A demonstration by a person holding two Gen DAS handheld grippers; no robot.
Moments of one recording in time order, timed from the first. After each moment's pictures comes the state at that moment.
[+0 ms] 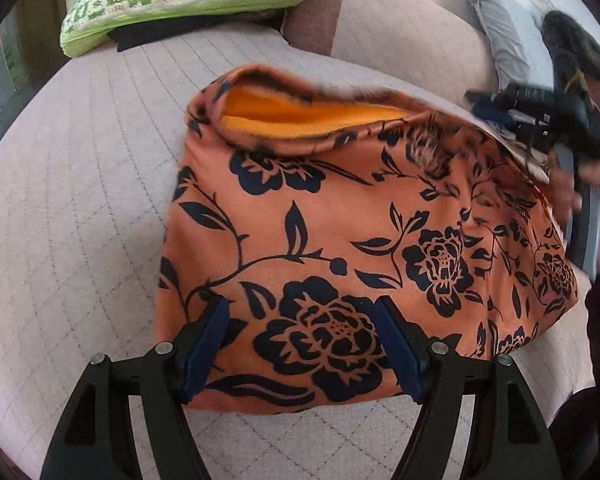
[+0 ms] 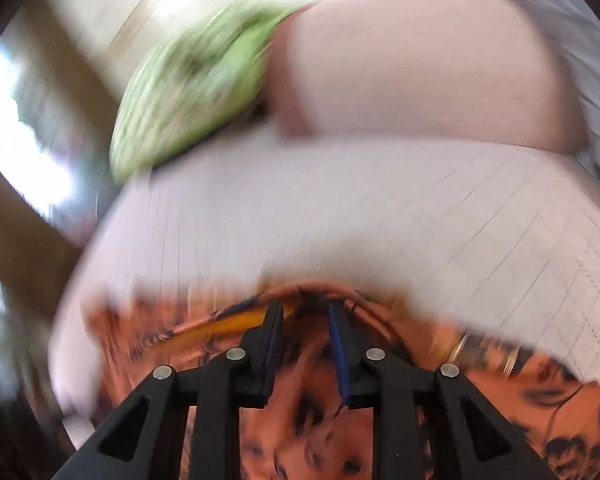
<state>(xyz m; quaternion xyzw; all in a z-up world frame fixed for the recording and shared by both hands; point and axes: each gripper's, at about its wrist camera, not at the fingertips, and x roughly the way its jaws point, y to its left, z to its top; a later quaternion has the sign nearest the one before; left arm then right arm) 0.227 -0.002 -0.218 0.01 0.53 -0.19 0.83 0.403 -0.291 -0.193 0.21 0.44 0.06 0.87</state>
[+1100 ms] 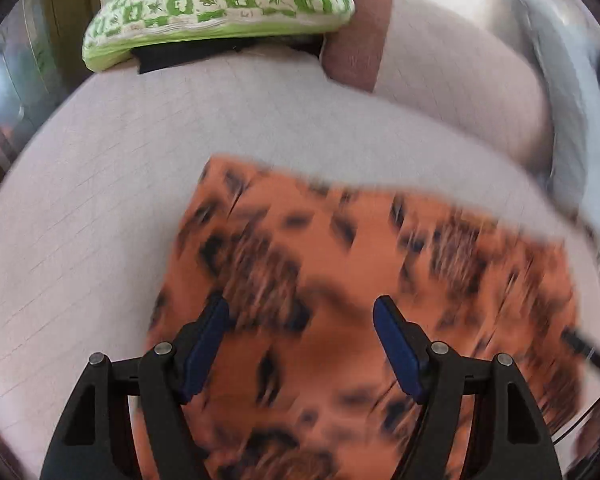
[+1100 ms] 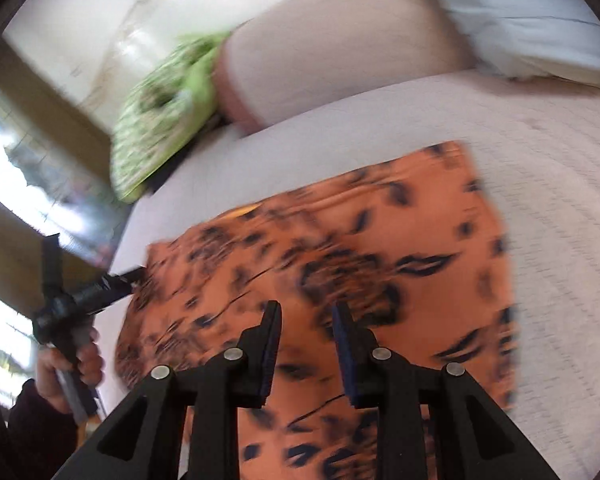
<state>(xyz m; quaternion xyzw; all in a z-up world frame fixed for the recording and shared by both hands) 0.293 -0.063 -0.210 0.01 0.52 -0.08 0.85 0.271 -0.352 -0.209 0.26 0.46 0.08 0.84</state>
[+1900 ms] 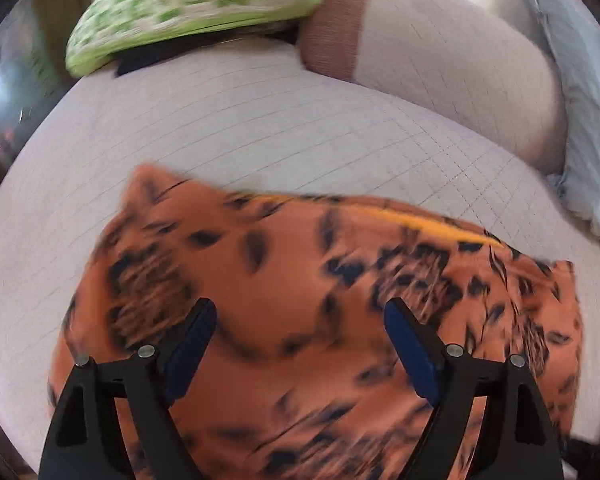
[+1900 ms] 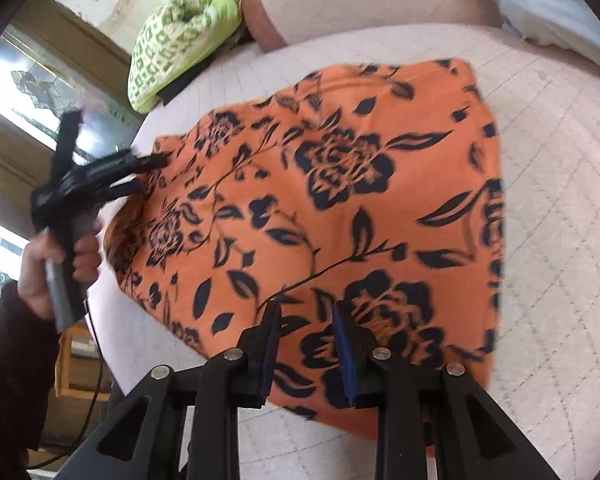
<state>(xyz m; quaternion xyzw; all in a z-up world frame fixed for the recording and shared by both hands) 0.338 -0.156 -0.219 0.02 0.53 -0.05 0.85 0.204 -0.362 -0.227 0.20 0.54 0.13 0.80</state>
